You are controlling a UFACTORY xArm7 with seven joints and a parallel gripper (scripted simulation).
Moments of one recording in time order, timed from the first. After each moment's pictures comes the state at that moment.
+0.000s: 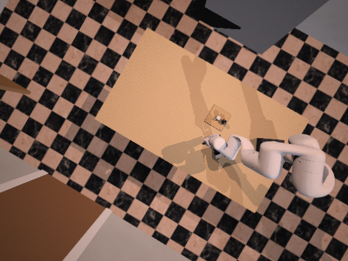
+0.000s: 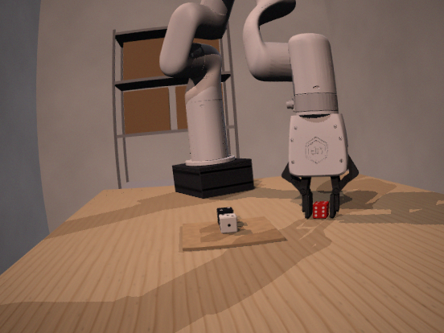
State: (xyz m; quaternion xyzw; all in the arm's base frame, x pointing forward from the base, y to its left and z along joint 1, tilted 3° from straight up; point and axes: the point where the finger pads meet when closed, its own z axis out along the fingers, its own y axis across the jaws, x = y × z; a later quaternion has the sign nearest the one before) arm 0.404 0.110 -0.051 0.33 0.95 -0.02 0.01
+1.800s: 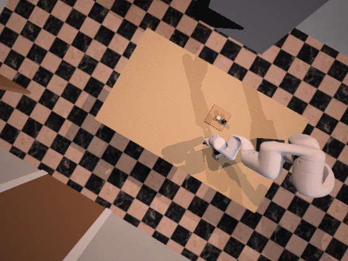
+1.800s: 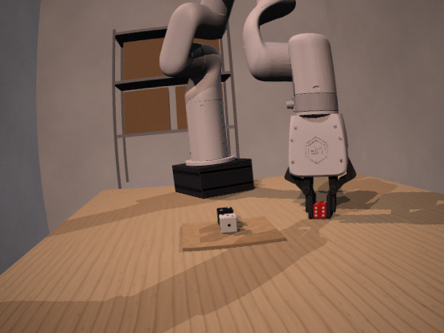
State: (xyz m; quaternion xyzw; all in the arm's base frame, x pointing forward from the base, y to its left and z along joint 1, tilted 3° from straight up) arm 0.404 0.110 -0.051 0.33 0.95 -0.02 0.01
